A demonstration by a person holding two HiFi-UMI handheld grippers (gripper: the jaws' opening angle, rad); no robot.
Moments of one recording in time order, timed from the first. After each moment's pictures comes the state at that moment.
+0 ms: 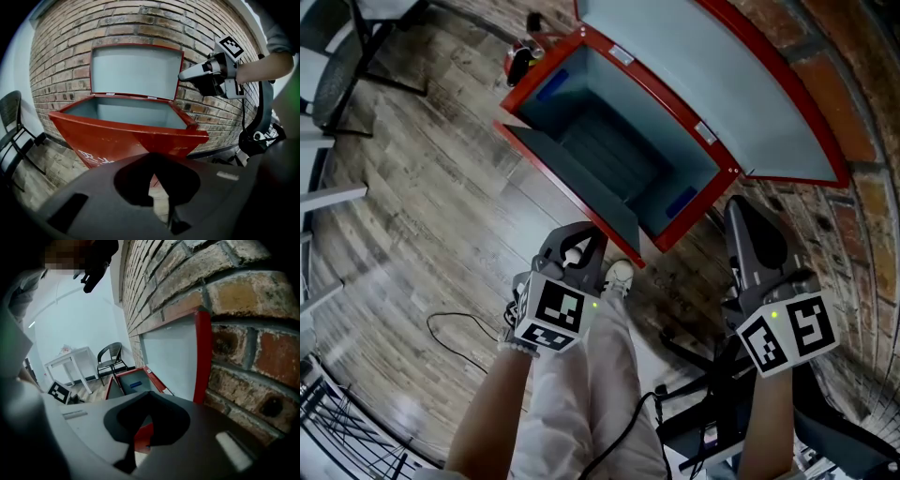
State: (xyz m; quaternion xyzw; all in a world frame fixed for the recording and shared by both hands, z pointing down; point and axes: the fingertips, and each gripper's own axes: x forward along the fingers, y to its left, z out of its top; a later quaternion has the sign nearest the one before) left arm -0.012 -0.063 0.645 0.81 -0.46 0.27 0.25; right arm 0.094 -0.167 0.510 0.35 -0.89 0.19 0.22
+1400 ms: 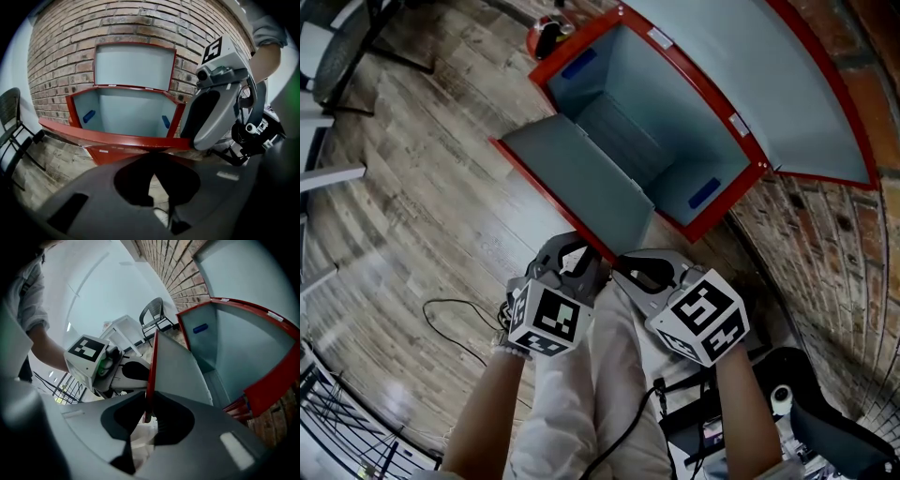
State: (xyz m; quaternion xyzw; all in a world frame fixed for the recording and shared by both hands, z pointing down) left arm -0.036 -0.007 0.664 0.82 -0.43 0.29 0.26; right arm -0.020 0.018 0.626 0.02 -0.87 0.31 0.38
